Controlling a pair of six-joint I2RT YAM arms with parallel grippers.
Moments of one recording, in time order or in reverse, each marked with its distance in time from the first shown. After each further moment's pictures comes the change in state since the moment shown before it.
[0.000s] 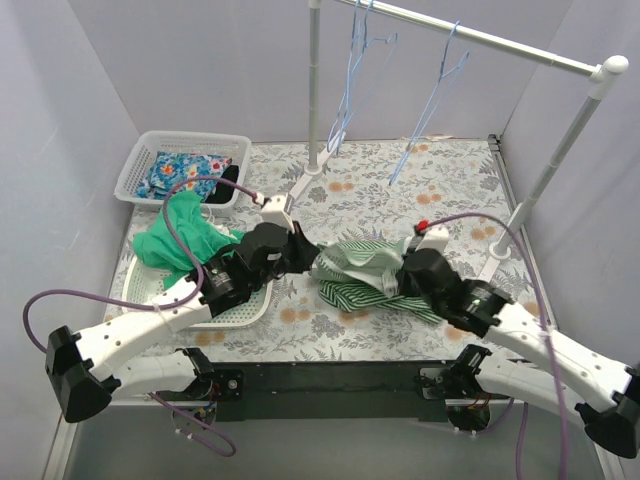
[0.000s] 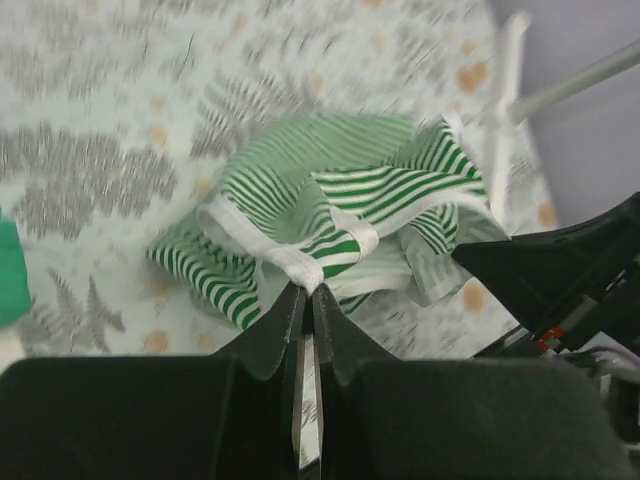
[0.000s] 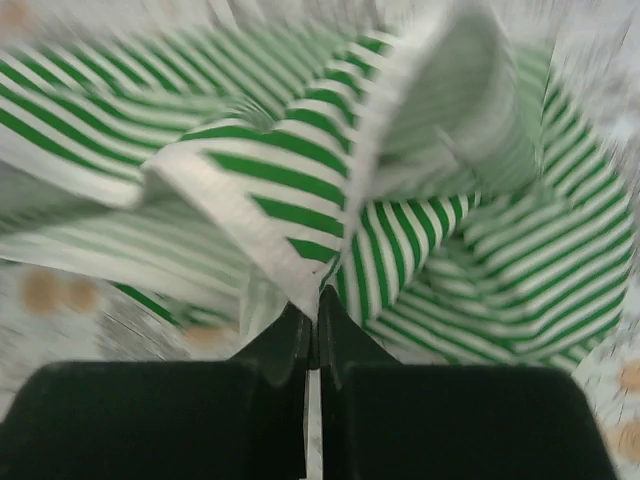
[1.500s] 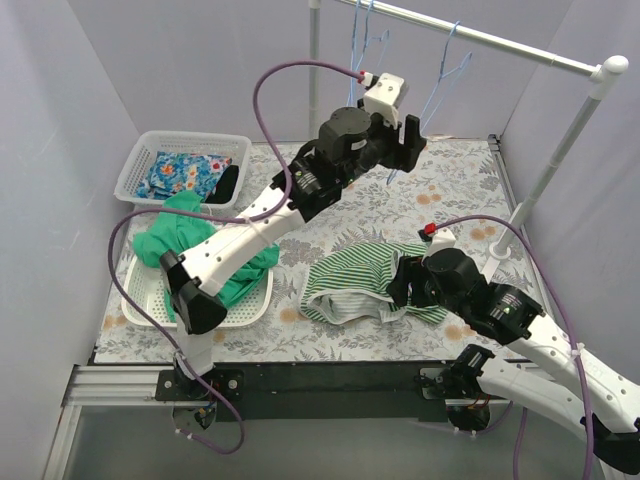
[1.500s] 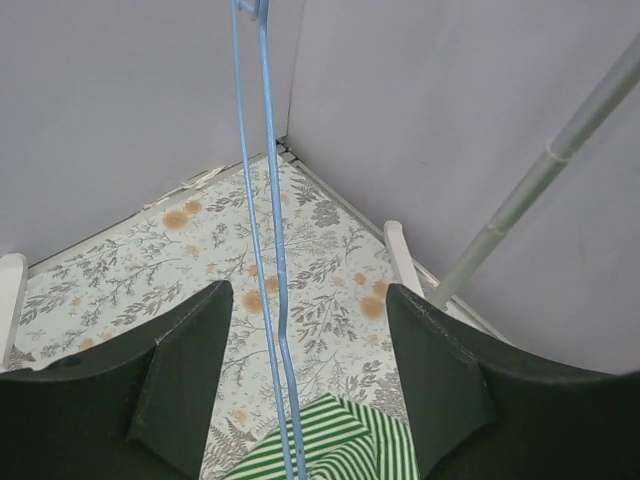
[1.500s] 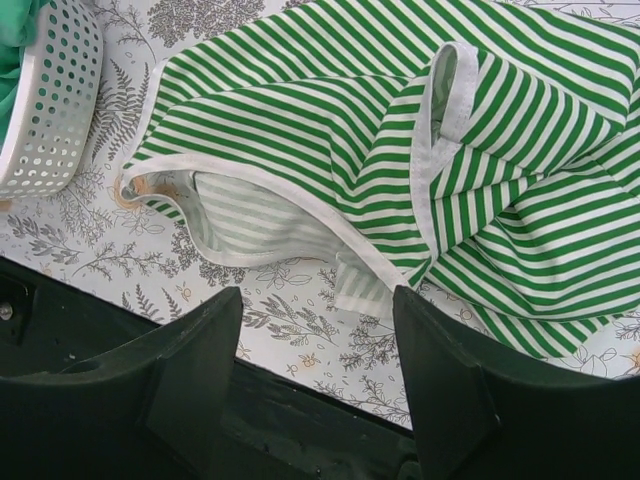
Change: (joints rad) left arm 0.006 0.779 1.109 0.030 0.154 0.482; right arm -0.028 -0.094 -0.015 -0.189 -0.311 -0.038
